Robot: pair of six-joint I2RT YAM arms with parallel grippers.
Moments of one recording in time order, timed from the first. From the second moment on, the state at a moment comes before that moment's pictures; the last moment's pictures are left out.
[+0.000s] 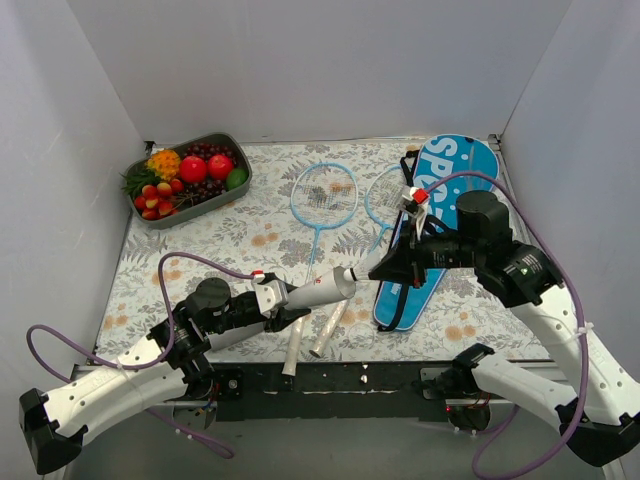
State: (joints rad) left arm -0.92 0.54 0.42 -0.02 0.34 0.18; right arm 0.60 0.89 1.16 -0.72 -0.80 0.13
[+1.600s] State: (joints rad) left arm -0.91 0.50 0.42 -0.16 0.29 0.19; right arm 0.82 1.14 0.98 -0.34 -0.74 0.23
